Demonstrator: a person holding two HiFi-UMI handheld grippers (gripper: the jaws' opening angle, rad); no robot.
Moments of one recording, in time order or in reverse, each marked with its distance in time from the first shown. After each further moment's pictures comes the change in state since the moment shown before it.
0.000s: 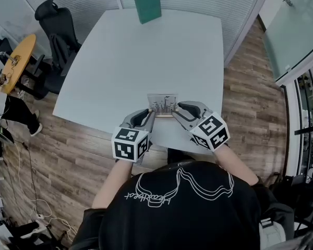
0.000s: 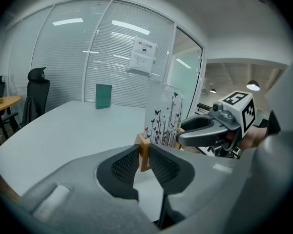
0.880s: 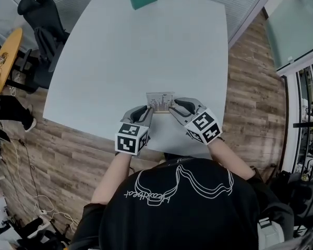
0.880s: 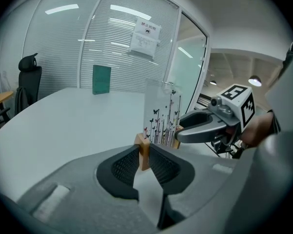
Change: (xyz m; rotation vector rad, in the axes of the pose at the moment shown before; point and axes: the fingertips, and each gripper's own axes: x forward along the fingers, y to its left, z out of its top) left arm 0.092 0.050 -0.045 0.006 0.134 -0.027; right arm 0.077 -0.059 -0.064 0.056 0.091 0.019
